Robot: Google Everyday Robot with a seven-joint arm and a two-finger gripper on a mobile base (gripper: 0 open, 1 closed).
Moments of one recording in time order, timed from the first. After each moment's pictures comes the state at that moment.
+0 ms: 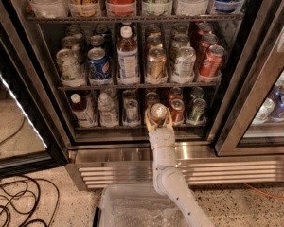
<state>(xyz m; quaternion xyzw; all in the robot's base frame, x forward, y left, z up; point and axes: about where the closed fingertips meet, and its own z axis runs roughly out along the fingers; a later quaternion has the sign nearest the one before) 0.678 -0.098 0.648 -0.02 0.59 -0.01 0.81</state>
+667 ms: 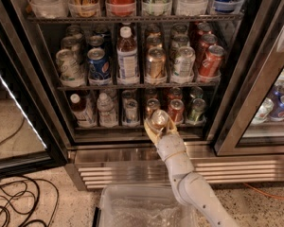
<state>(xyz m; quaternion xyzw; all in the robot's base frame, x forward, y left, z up) 0.628 -0.091 0.666 -0.11 0.60 0.10 0.78</state>
